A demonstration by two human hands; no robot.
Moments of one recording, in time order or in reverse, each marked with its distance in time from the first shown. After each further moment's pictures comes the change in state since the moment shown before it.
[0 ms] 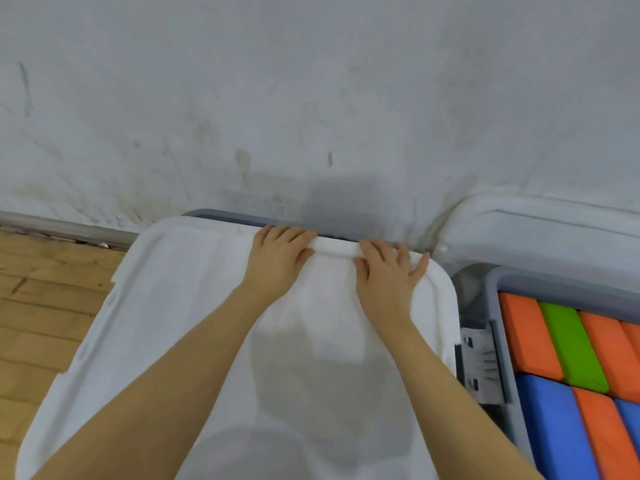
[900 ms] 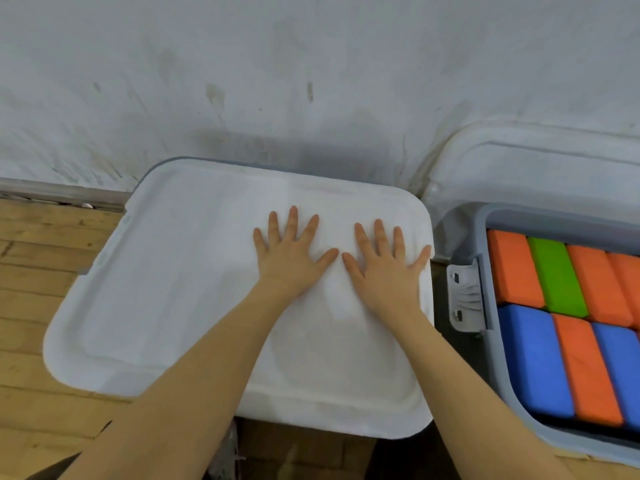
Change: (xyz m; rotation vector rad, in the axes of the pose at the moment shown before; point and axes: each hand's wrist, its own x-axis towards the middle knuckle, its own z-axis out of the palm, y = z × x) left_hand -0.058 0.071 0.025 0.044 -0.557 -0.351; right_hand -0.072 0.043 0.002 -0.250 -0.439 0.025
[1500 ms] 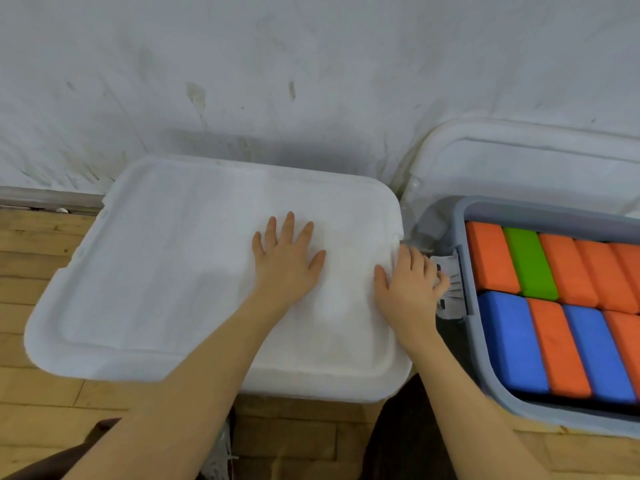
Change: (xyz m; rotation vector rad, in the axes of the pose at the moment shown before) left_hand -0.019 0.009 -0.002 -0.013 0.093 0.099; right_hand -0.039 0.035 0.005 0.169 0.209 0.236
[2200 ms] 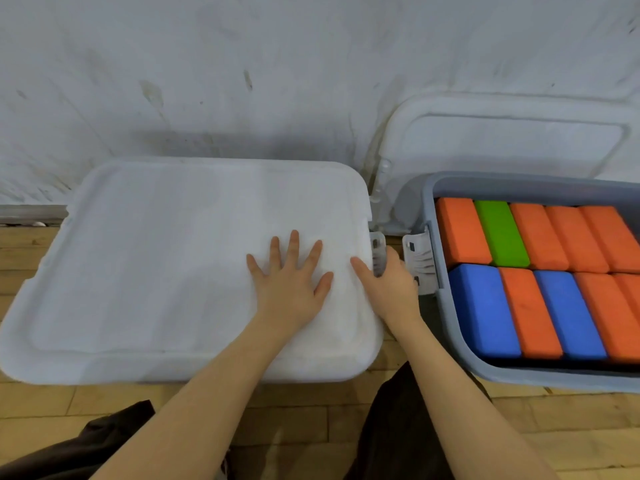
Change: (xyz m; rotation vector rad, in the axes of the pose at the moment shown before) left_hand -0.039 0.039 0.039 0.142 -0.052 0.103; right_hand -0.010 0.027 -0.001 0.542 -0.214 0.248
